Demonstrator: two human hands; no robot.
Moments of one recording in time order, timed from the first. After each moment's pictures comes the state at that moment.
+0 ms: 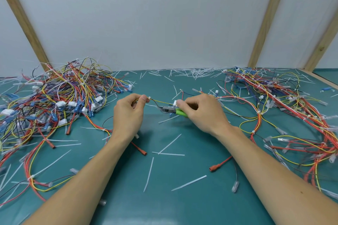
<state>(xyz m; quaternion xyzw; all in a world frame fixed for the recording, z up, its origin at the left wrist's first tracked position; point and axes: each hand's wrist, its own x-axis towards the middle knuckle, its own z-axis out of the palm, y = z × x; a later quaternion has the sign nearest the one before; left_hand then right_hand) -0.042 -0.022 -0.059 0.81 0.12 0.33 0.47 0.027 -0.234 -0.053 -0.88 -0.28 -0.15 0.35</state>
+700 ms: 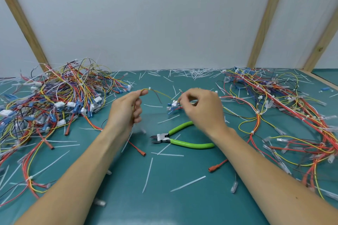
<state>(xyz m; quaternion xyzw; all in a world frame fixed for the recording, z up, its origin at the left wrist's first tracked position) -0.044 -0.020 -0.041 0.62 0.12 0.17 0.76 0.016 -0.224 -0.047 -0.83 -0.25 -0.25 0.43</state>
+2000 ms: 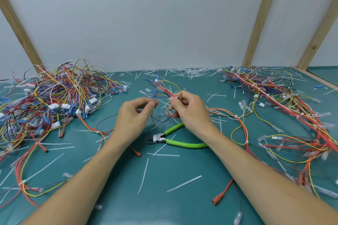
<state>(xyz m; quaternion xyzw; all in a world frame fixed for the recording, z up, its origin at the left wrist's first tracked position) -0.045 -0.038 -0.056 0.84 0.02 0.24 0.49 0.016 -0.210 -0.059 -0.77 -0.20 -0.04 0.61</state>
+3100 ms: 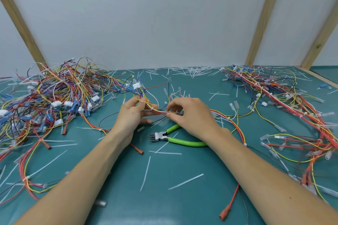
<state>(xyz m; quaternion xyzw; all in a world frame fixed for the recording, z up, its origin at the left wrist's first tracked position) -0.045 -0.039 -0.050 0.68 0.12 0.13 0.71 0.015 -0.218 -0.060 -0.90 -0.30 -0.12 0.30</state>
